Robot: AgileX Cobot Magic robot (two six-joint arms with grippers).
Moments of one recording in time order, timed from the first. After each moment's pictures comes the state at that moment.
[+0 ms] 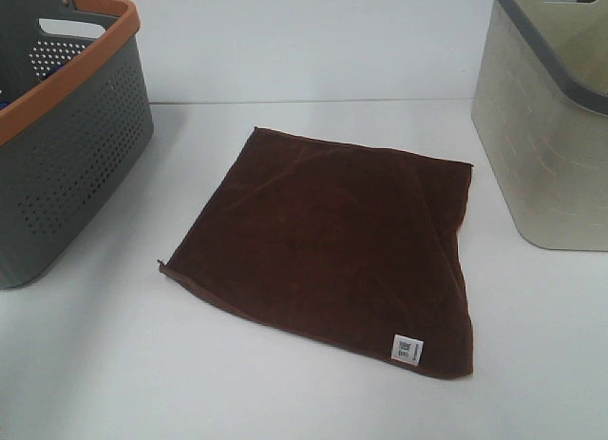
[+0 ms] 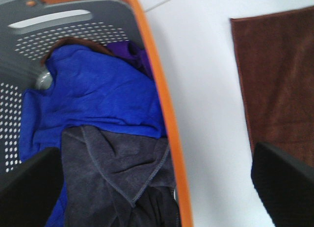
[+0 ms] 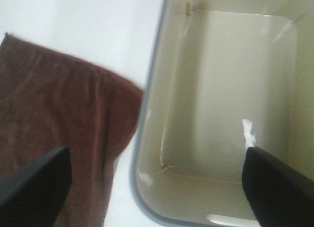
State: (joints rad) left arm -0.16 1.85 -1.98 -0.02 1.21 0.23; right arm -0.06 1.65 -1.79 0.16 1.09 -0.06
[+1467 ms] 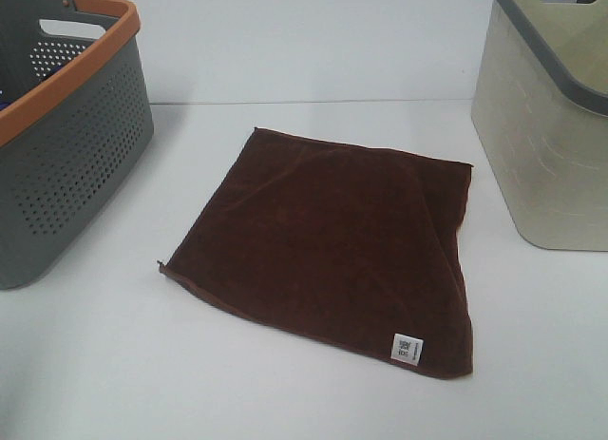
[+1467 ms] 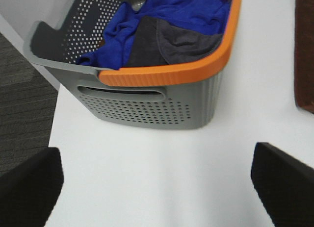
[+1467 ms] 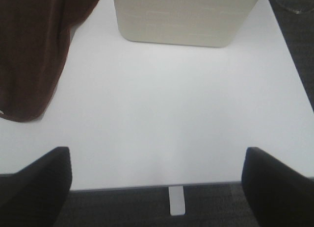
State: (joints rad) left arm 0.08 0.51 -0.65 0.00 0.85 0.21; right arm -0.18 0.04 -0.54 0.07 1.09 -0.18
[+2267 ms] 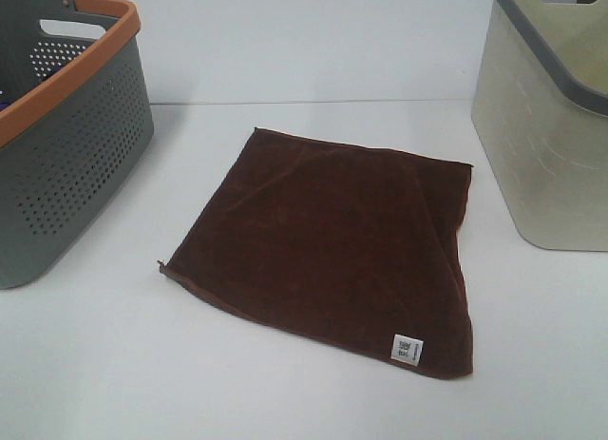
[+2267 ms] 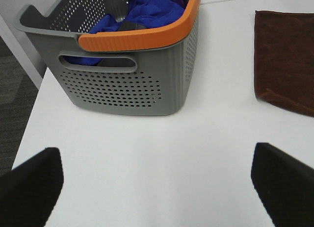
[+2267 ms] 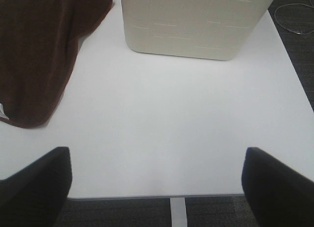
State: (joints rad) left arm 0.06 0.00 -0.51 -0.05 1.06 0.14; right arm -0.18 0.00 -0.51 0.10 1.07 -0.20
